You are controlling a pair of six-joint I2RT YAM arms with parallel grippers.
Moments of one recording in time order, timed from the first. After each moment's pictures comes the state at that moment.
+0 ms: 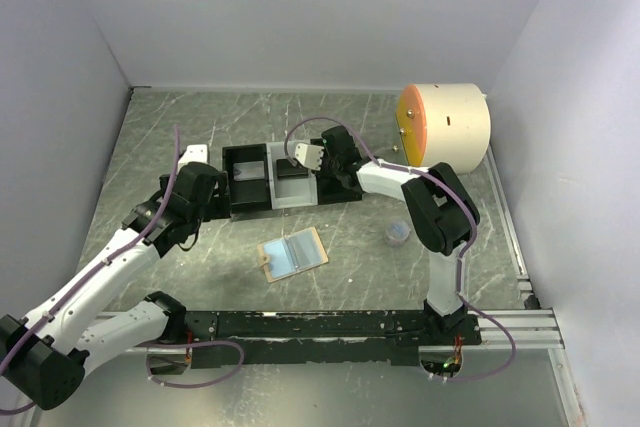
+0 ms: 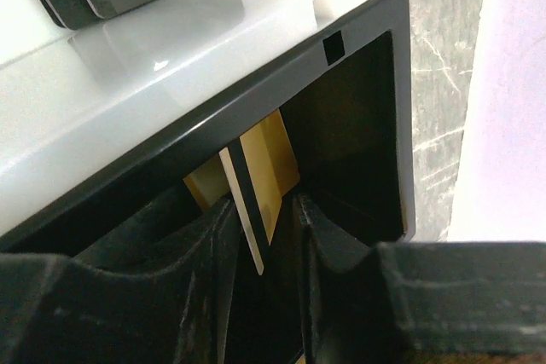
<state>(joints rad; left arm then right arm) -0.54 0.94 0.83 -0.69 -0.52 -0.43 0.58 1.98 1.22 0.02 0.13 -0.99</state>
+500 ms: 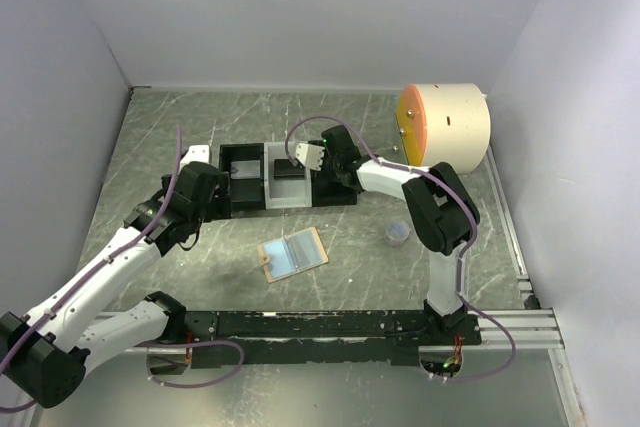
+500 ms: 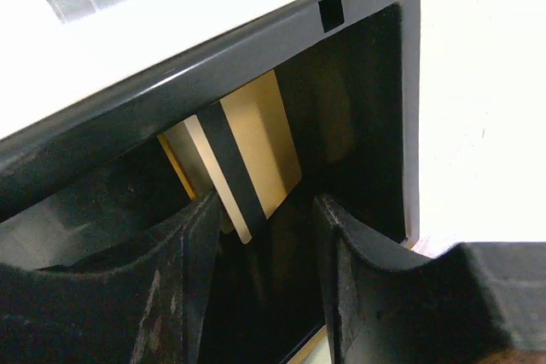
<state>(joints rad) -0.54 0.96 0.83 -0.69 -0.50 -0.43 0.57 1.98 1.24 -0.04 0.12 -0.97</state>
